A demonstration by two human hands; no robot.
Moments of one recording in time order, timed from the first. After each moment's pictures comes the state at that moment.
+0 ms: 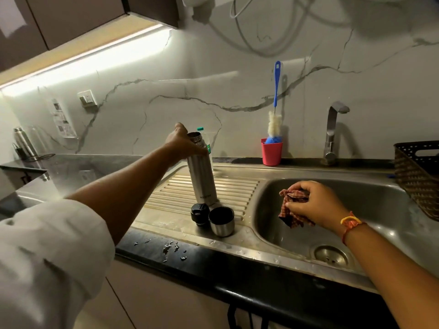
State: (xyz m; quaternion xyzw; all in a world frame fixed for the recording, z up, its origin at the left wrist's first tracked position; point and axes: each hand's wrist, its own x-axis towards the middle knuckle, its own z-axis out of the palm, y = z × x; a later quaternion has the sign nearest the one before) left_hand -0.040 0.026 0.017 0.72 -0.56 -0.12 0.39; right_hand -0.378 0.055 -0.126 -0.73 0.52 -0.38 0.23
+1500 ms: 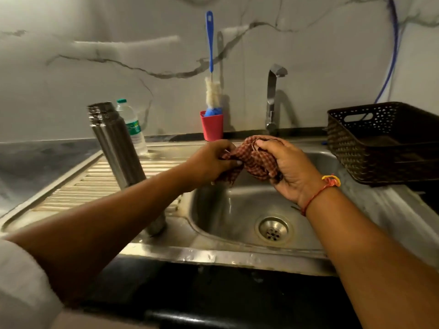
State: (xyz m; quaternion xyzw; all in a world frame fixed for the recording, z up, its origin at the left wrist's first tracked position) left_hand -0.225 0.012 -0.088 0.50 -0.77 -0.29 0.28; right_hand -0.412 0.034 -0.113 -0.42 0.37 -0.61 0.56
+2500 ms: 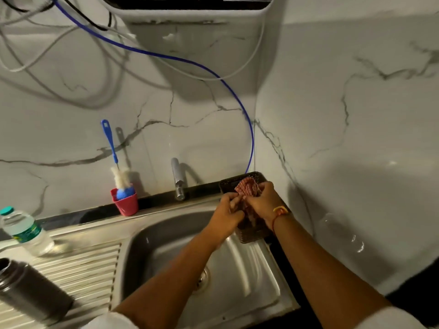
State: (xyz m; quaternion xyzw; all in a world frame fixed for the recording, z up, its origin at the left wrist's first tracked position) left_hand -0.453 0.024 0.036 0.37 -0.63 -0.62 0.26; right_hand -0.598 0.049 0.048 -0.34 0.75 -0.49 0.28
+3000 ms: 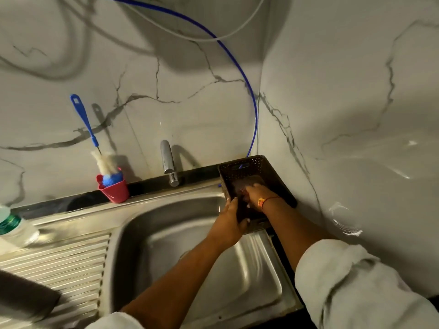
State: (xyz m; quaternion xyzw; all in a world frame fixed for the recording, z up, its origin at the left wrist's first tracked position) left_hand -0.483 0.000 -0.043 0.41 -0.81 -0.39 0.13; right_hand -0.663 -0.035 -0.052 -0.58 0.80 0.02 0.17
